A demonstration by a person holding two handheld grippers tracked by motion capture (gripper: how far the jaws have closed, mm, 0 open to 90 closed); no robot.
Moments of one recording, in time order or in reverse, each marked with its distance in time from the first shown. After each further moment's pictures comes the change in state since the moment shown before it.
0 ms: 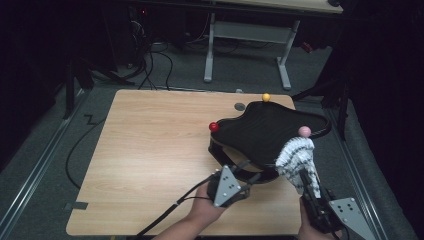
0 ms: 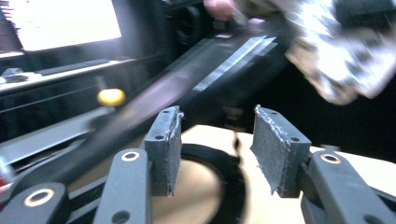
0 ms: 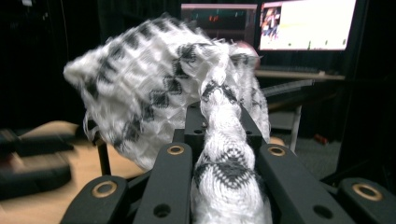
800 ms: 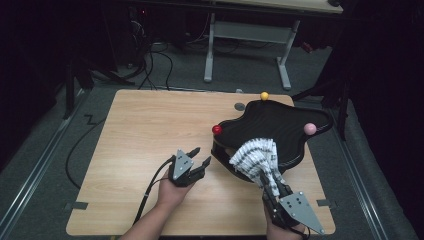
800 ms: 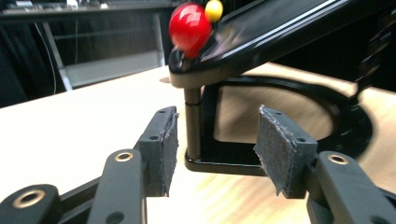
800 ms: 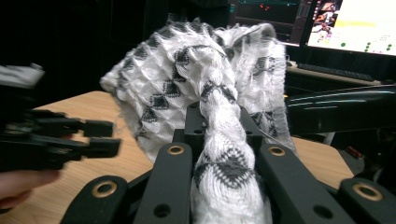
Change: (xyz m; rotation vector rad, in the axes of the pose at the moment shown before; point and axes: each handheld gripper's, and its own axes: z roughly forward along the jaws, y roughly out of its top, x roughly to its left) left arm 0.122 -0.090 -0.032 0.176 0.256 -0.169; right arm 0.071 -0.020 0.028 0.068 0.140 -0.116
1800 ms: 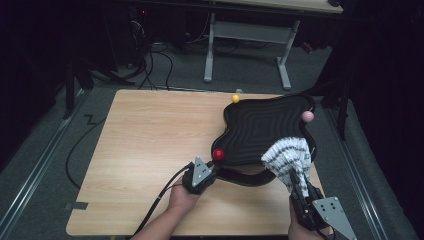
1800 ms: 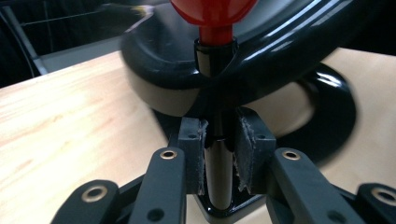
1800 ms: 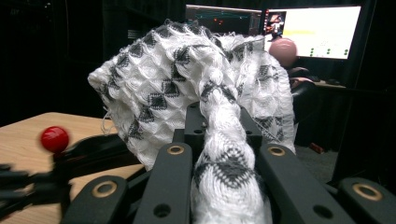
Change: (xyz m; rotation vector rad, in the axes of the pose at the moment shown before) left arm -0.045 -0.009 -0.012 0.063 -0.069 0.073; right arm -0.051 -0.008 -0.021 -0.062 -0.140 0.057
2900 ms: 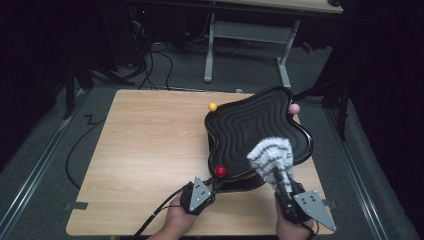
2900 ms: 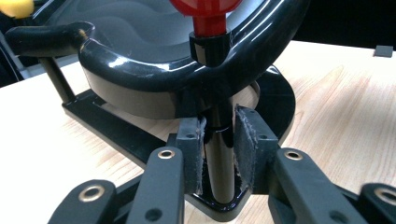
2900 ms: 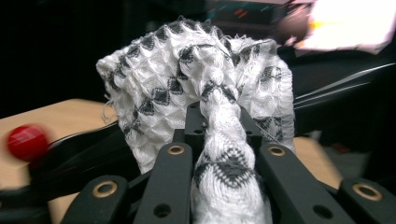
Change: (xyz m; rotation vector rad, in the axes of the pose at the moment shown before) left arm -0.032 -0.011 -0.027 -0.025 -0.031 0.042; right arm 0.015 -0.018 0.021 0.019 0.069 -0.017
